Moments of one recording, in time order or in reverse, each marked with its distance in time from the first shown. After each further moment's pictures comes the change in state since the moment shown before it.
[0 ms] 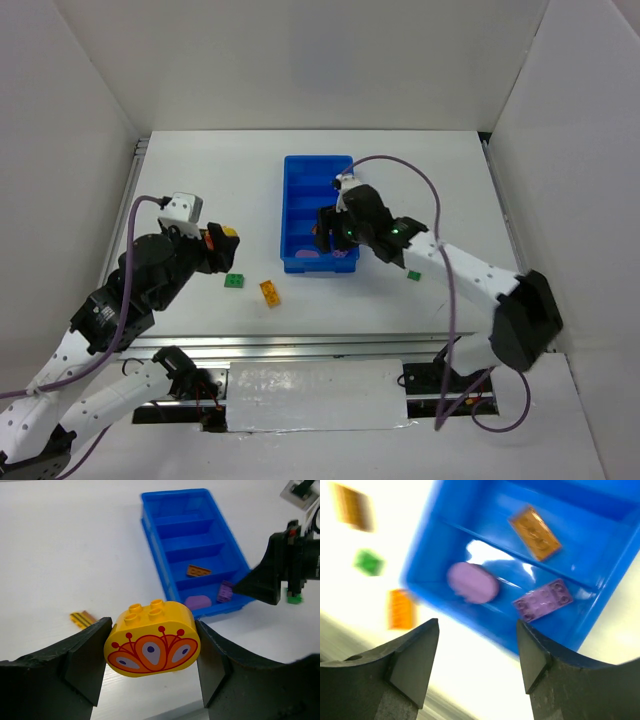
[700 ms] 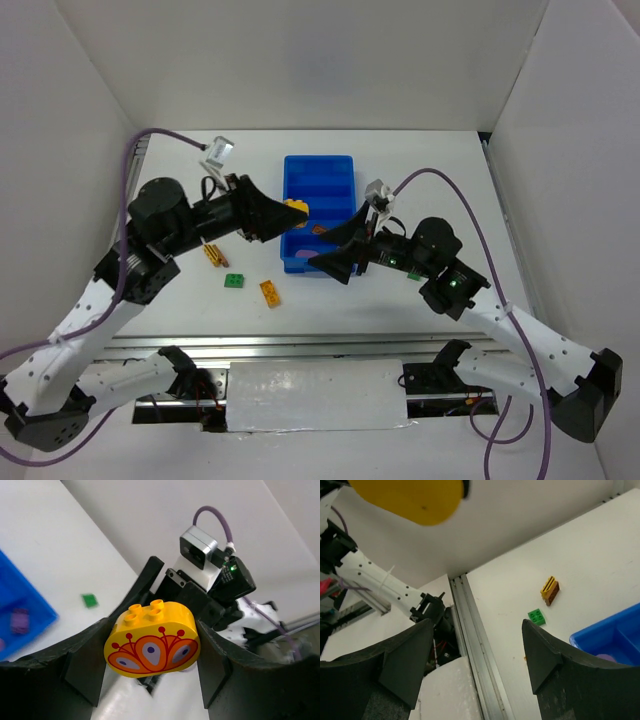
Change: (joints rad) left arm 0.012 0.274 0.292 0.279 0.706 -0.448; right arm 0.050 -0.597 -0.302 0.525 -0.510 0.048
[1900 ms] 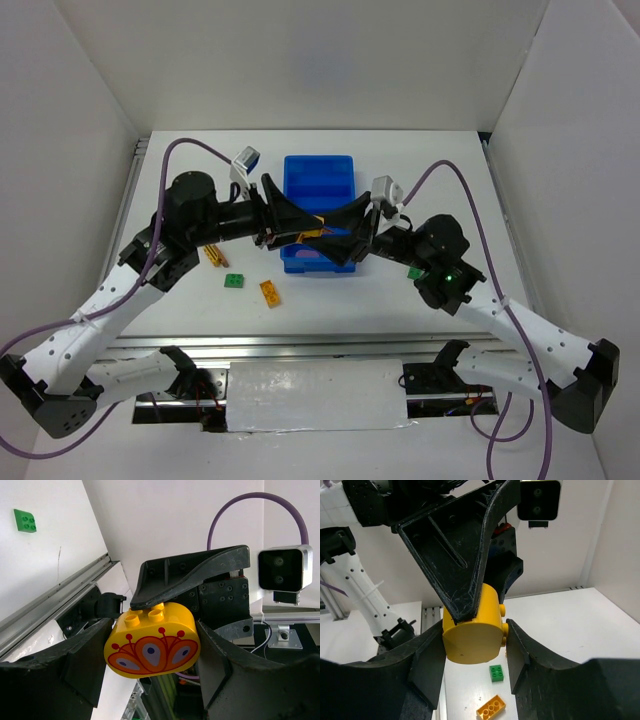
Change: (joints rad) left arm 0.002 0.132 -0.027 -0.013 0.190 -0.462; right arm 0.057 0.047 0.055 0.237 -0.014 -0.272
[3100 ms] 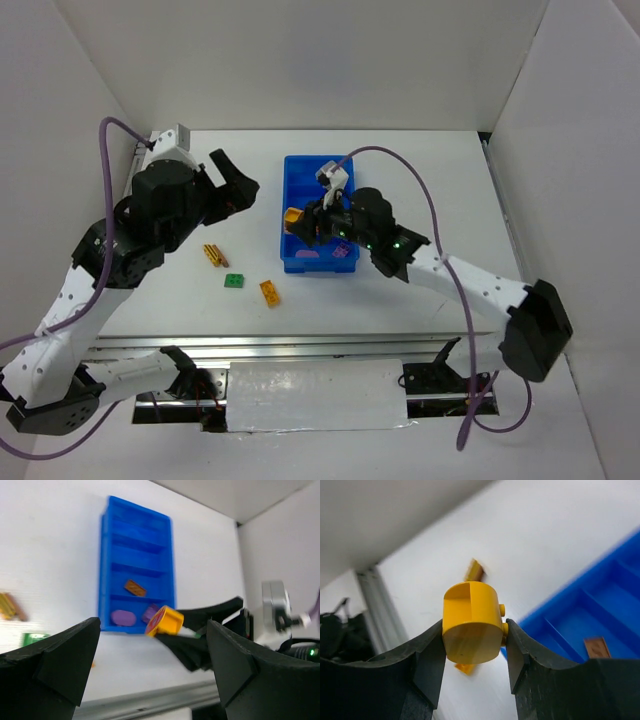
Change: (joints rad) left arm 0.008 0.018 0.334 -0.521 -0.840 0.380; right arm -0.018 0.317 0.100 -0.220 0.253 0.061
